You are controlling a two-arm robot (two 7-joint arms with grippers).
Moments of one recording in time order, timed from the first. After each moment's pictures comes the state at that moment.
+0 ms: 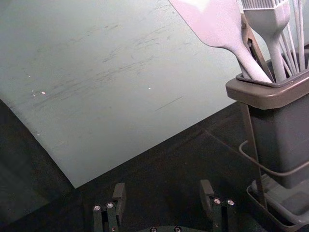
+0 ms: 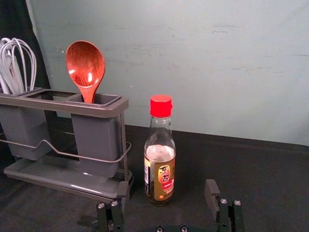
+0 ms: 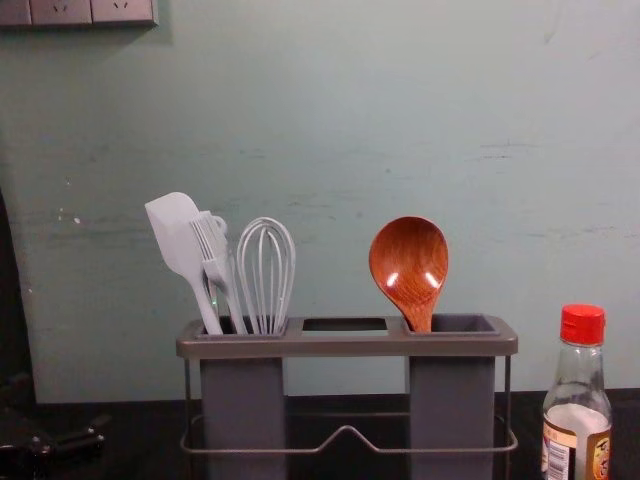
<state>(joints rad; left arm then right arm) -0.20 0.60 0.45 -1.41 -0.25 -0.12 0.03 -0.31 0.23 -0.04 -1.83 0.11 -0.05 0.13</state>
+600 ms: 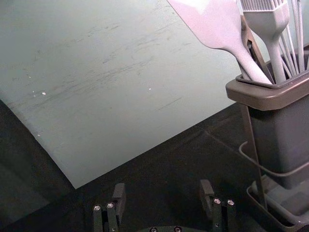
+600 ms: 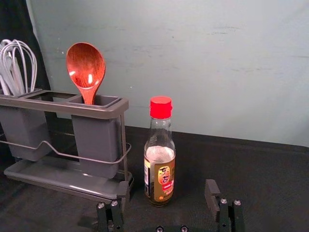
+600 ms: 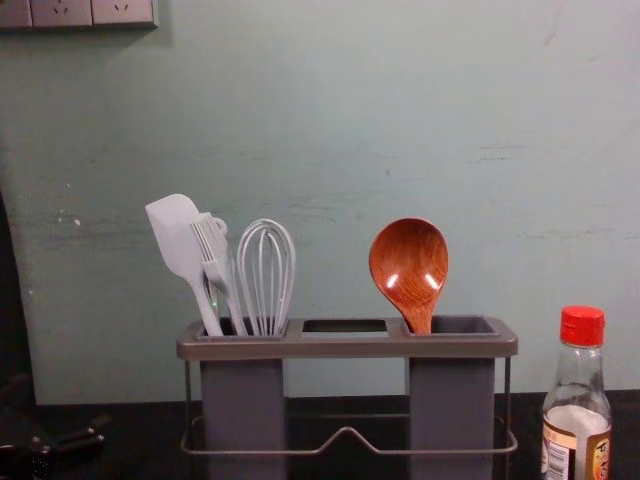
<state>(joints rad) -0.20 0.60 0.45 -1.41 -0.25 -0.12 0.03 -0.31 0.23 -0.04 -1.83 0.11 -0.06 0.13</state>
